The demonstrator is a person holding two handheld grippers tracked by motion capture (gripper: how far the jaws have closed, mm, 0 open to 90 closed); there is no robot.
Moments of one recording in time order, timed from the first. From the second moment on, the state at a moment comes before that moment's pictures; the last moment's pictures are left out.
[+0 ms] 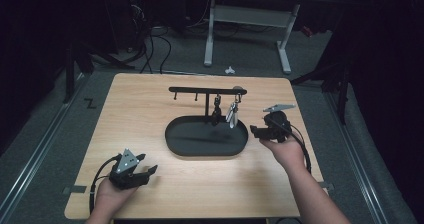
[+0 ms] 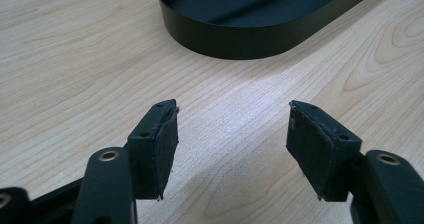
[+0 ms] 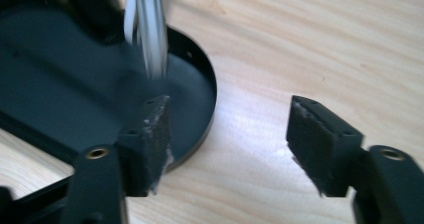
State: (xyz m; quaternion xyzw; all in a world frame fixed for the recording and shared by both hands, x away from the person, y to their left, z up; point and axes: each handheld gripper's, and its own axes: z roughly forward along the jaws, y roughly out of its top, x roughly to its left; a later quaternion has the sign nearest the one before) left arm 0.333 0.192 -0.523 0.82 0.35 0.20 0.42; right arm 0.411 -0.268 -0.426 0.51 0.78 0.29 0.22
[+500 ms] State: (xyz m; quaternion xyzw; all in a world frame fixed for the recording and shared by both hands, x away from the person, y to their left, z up) left arm 0.330 0.190 -0.525 0.81 0.36 0.20 0.41; right arm 0.333 -0.305 -0.510 0.53 0.73 0.35 0.25
